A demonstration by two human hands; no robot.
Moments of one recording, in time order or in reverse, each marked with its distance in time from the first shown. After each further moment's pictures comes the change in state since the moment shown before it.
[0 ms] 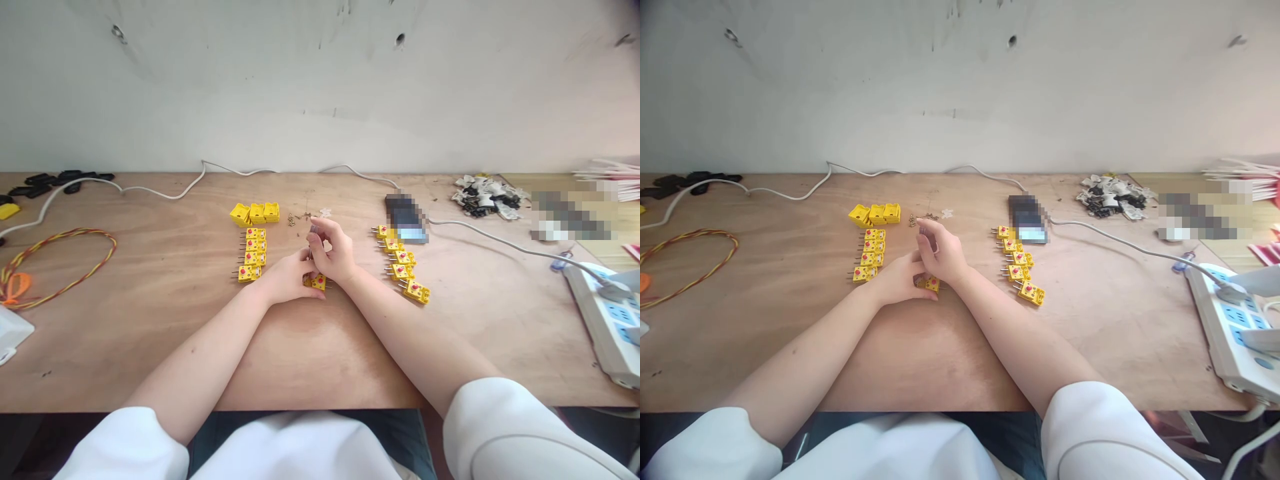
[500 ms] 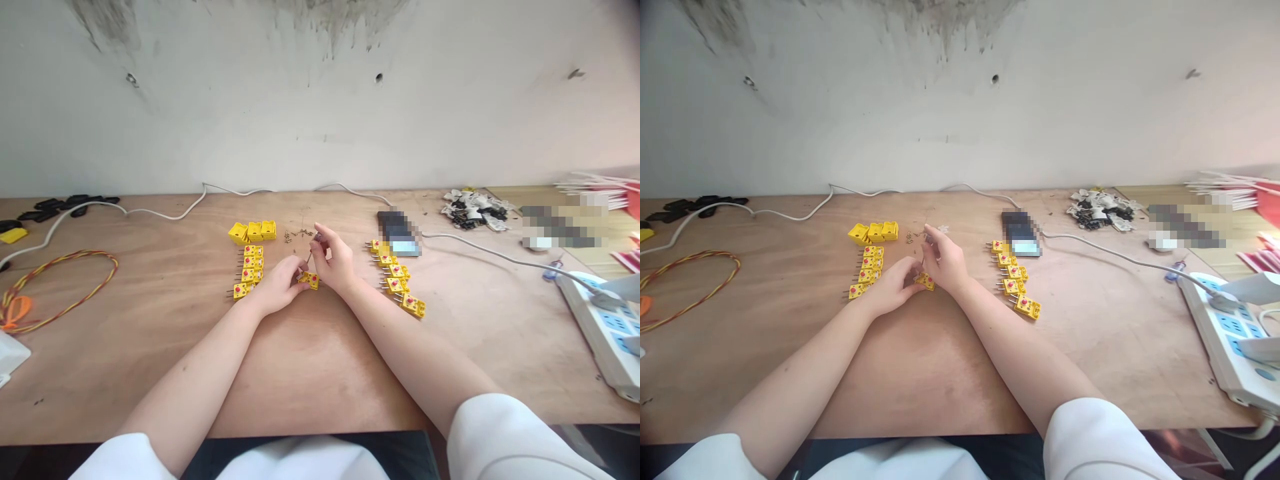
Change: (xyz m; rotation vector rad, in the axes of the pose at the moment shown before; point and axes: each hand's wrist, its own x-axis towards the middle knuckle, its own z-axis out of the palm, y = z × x) left_hand 0.001 -0.003 -0.013 -0.027 0.148 -0.086; right_hand 0.014 0.005 -0.012 -0.093 0.068 -0.019
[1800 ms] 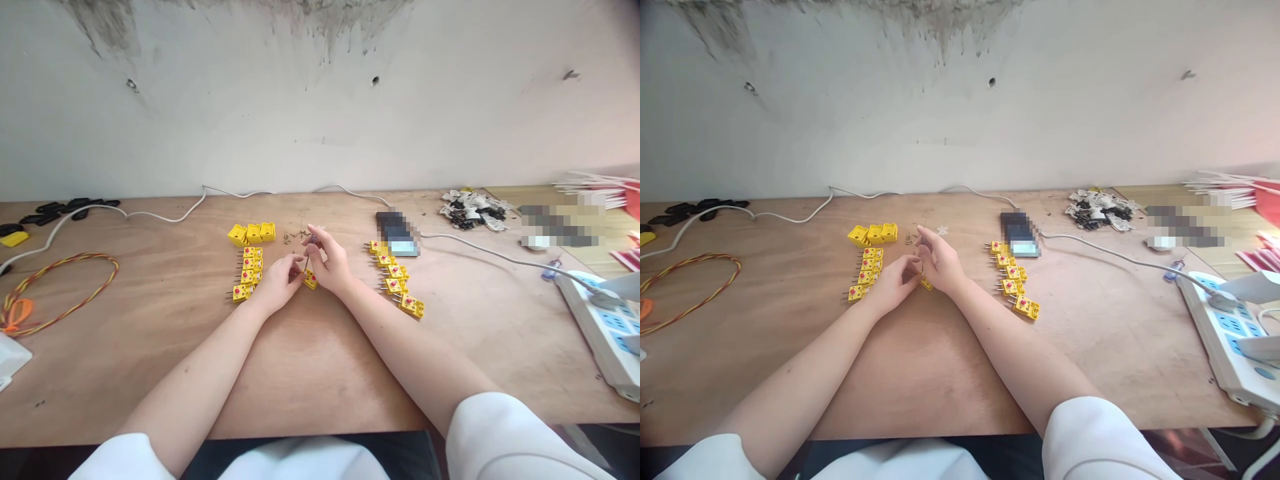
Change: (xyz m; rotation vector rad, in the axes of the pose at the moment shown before) left_hand 0.004 -0.009 0.011 -0.025 0.138 -0.089; right_hand 0.000 -0.001 0.004 0.191 -0.115 -0.010
